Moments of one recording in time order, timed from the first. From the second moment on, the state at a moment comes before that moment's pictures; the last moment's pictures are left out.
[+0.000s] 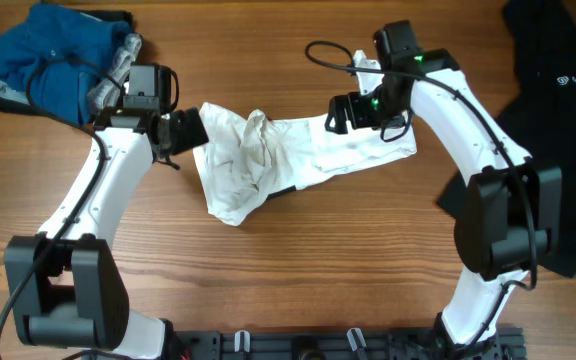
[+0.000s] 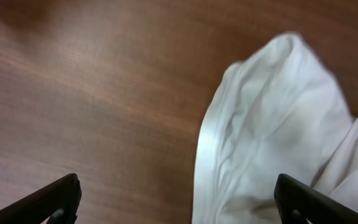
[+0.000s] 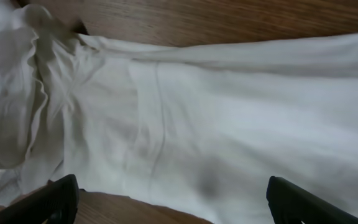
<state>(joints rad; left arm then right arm) -0.07 1.67 1.19 -0.73 -0.09 -0.42 0.23 2.00 1.61 -0.95 -0.33 0.02</state>
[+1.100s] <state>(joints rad) 0.00 1.77 0.87 -0.24 0.58 -0.08 0.11 2.00 1.64 -0.96 -0.32 -0.01</state>
